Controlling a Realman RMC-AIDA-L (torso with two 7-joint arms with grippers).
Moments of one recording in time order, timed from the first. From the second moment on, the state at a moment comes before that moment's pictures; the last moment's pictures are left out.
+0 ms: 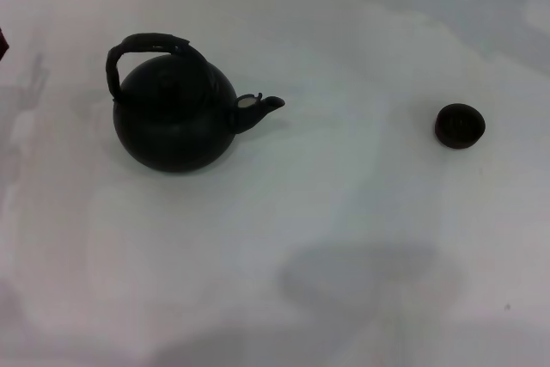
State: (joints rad) left arm -0.43 -2.06 2.28 0.02 -0.92 1.08 -0.24; right arm 0.82 1.76 -1.90 -0.36 -0.52 -0.83 1.54
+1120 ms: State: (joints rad) left arm -0.43 -2.05 2.27 0.02 -0.97 1.08 -0.24; right arm 1.19 1.77 -1.76 -0.53 -2.03 -1.35 2.29
